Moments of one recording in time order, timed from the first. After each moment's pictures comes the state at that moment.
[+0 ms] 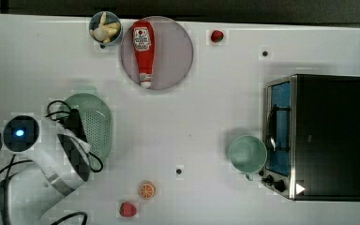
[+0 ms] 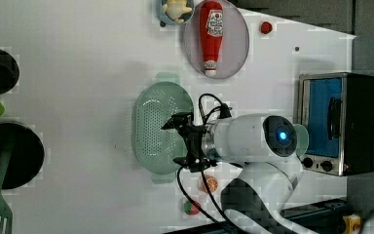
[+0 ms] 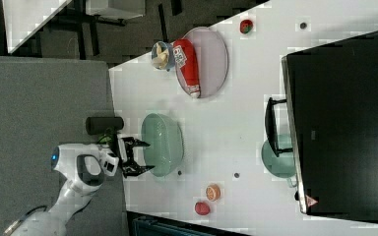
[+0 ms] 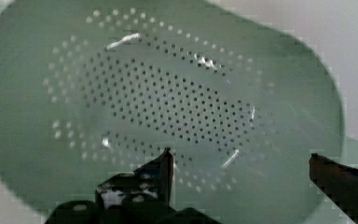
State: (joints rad) arm 0.04 0.36 0.57 -2.19 -0.10 0.86 1.14
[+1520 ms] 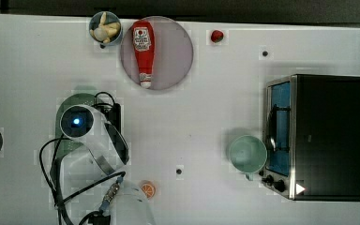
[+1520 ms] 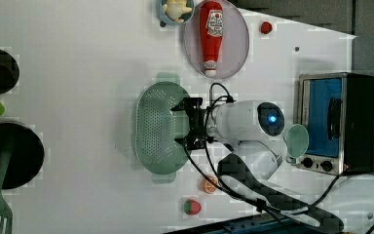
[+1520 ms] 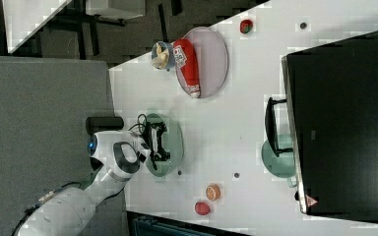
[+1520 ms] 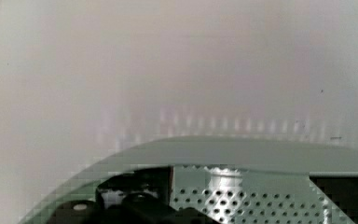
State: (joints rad) arm 0.06 0.52 0.39 -2.21 -0.21 1.07 1.33
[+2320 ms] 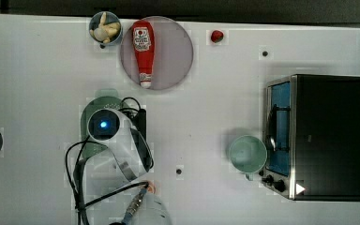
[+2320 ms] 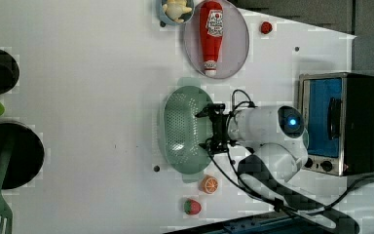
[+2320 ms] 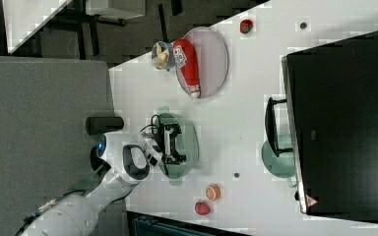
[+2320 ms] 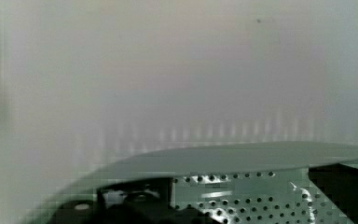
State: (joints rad) arm 0.00 0.43 0.32 -2.33 -0.21 1.06 1.26
